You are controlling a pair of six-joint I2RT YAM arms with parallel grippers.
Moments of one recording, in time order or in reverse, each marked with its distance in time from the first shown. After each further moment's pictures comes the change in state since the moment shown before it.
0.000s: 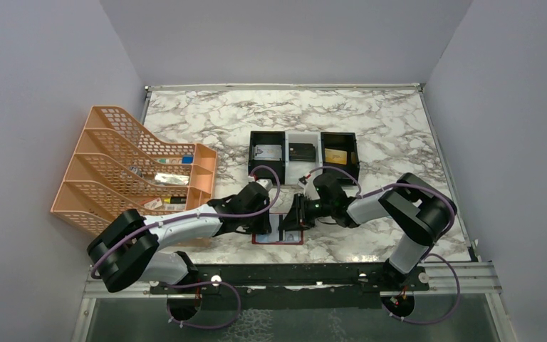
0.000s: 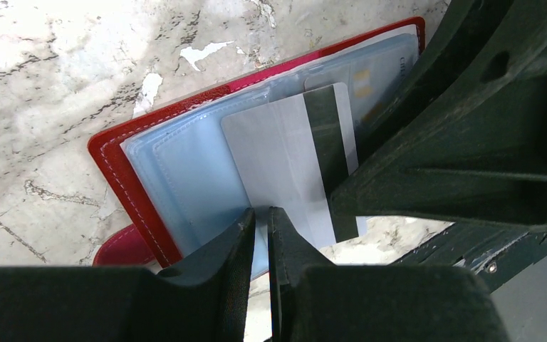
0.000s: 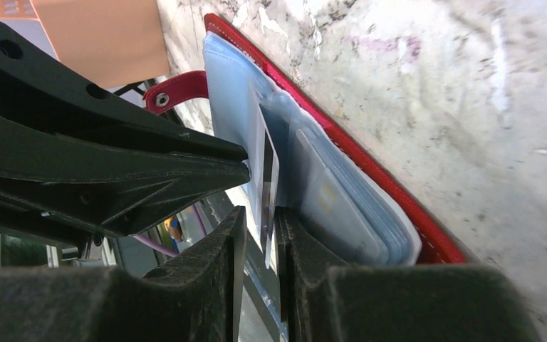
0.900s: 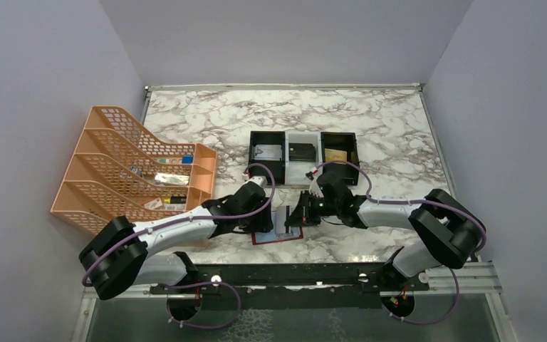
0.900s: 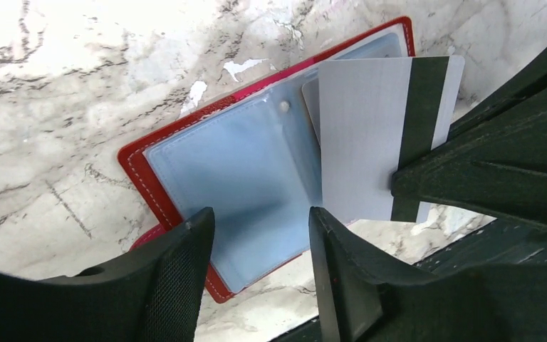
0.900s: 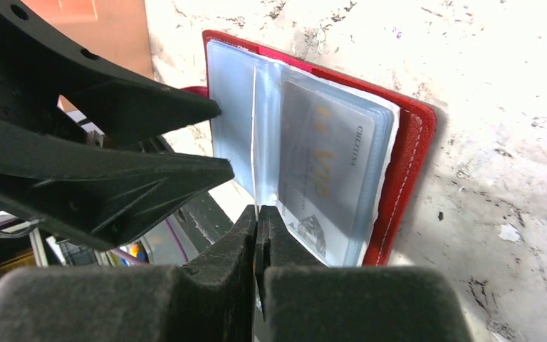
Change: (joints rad) left arm -0.005 -0.061 0.000 -0.045 -0.082 -0.023; right arm 0.033 -0.209 0.007 -0.238 0.177 -0.061
